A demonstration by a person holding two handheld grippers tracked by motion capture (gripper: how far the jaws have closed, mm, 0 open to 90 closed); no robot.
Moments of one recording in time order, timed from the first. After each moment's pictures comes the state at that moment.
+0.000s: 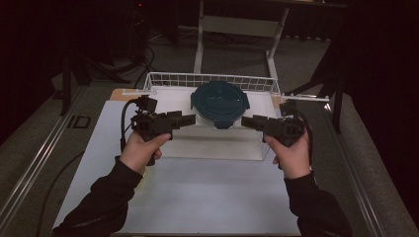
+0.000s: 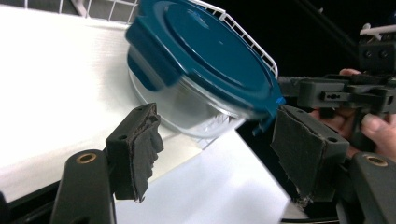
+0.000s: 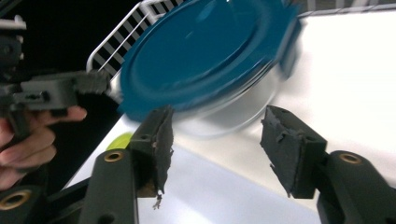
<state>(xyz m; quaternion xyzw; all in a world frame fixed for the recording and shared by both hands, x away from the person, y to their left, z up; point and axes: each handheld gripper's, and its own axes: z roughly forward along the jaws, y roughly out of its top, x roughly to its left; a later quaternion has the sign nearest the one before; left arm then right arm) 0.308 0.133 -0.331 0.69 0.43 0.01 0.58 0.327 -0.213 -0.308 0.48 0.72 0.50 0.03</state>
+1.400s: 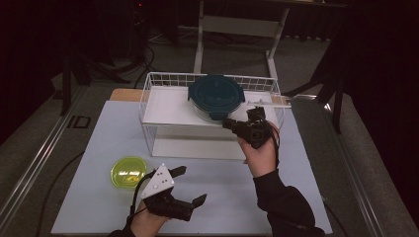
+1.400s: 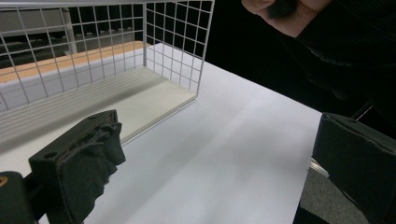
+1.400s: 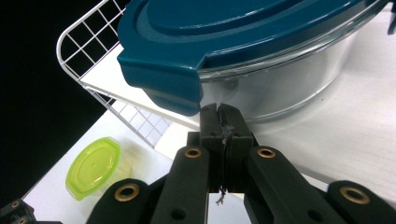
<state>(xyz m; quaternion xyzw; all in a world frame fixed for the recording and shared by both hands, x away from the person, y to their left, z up) 0.201 0.094 -0.436 0.75 0.30 0.13 0.57 0.344 -0.156 -0.346 0.46 0.74 0.49 0.08</state>
